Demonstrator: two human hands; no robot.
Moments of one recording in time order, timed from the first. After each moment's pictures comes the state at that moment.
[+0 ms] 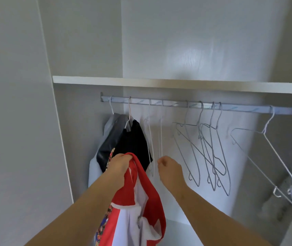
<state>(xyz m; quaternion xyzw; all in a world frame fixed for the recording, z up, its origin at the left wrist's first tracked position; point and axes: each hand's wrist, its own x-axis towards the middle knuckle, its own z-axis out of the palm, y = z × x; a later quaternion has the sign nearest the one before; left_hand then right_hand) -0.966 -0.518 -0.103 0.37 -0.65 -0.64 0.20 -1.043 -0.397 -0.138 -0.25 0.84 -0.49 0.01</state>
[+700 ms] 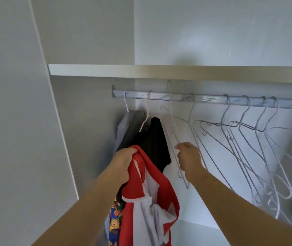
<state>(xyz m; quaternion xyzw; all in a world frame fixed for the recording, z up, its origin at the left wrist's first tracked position) -1.025 -0.651 -0.116 0.37 -0.54 -0.74 0.17 -1.126 -0.515 -0.119 -0.11 0.70 -0.69 0.12</state>
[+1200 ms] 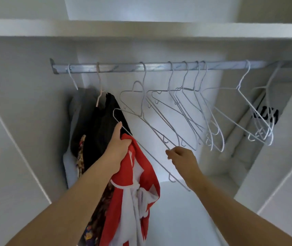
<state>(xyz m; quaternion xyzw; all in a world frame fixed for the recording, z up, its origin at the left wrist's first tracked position) -1.025 -0.606 -0.154 0.20 -0.74 -0.64 0.08 -1.048 -0.420 -0.188 -0.05 0.82 -0.57 0.01</state>
